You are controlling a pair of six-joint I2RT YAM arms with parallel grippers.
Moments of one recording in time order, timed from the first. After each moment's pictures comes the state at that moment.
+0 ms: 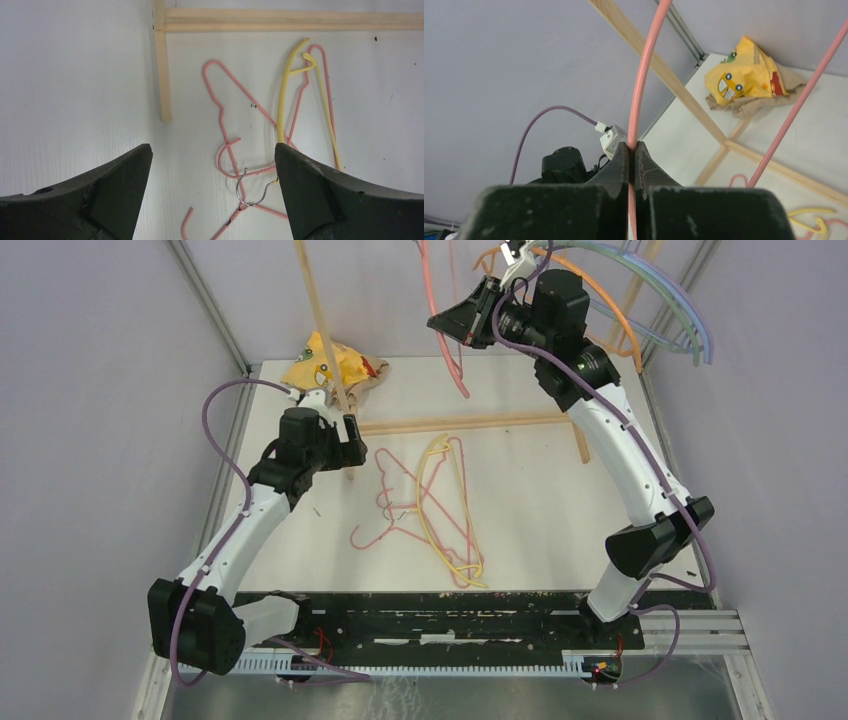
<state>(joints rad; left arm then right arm) -0.26 1.17 0.95 -0.37 -0.03 -0.30 0.49 1.70 2.03 -0.33 -0.43 0.65</state>
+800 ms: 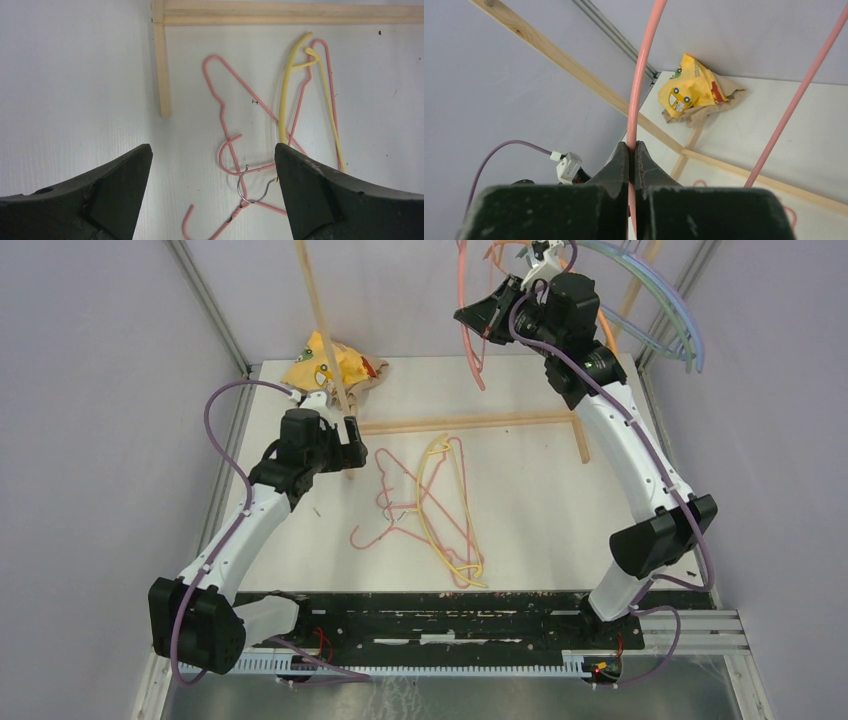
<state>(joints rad) -0.26 1.18 0.94 -0.37 -0.02 -0.29 0.39 1.72 1.97 -0.27 -0.33 0.66</state>
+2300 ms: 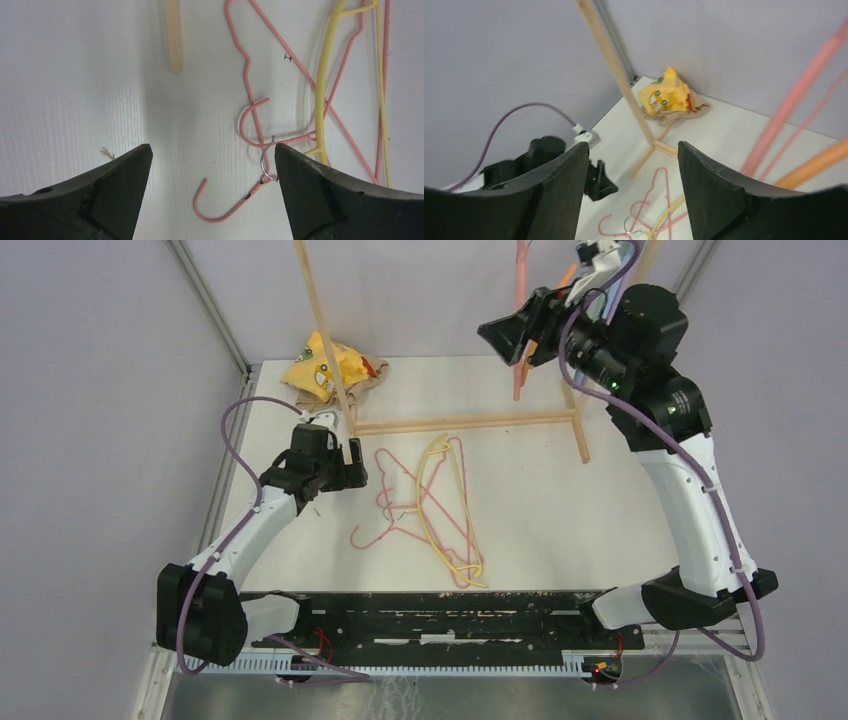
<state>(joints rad) -0.26 1.21 0.85 -0.41 -0.02 -0.29 0.39 1.42 2.00 -0.54 -0.28 0.35</state>
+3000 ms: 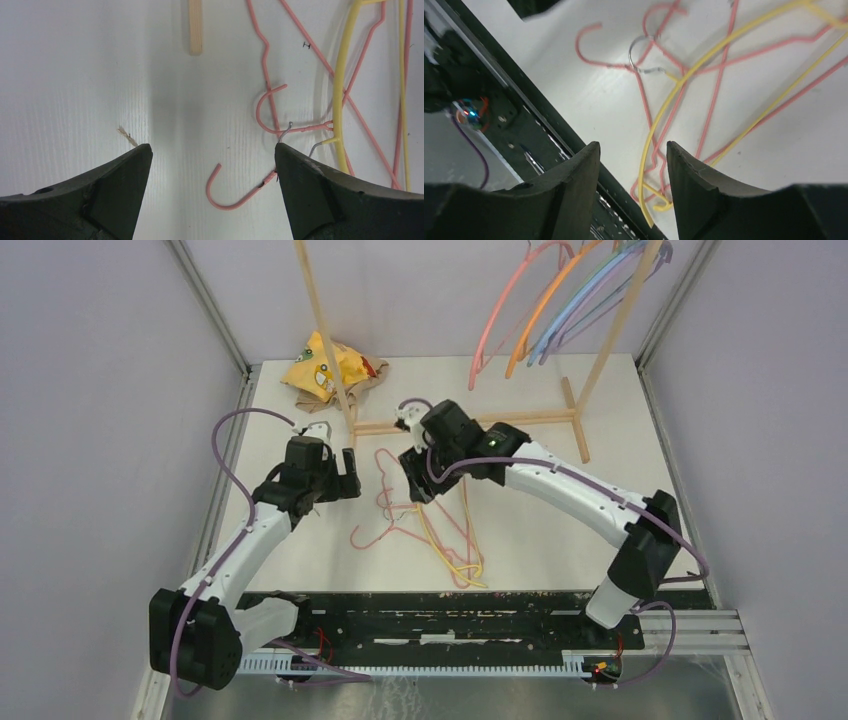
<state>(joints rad) -0.26 1.11 0.78 -0.44 -0.07 -0.29 0.87 1.65 1.63 -0.76 -0.16 0.19</state>
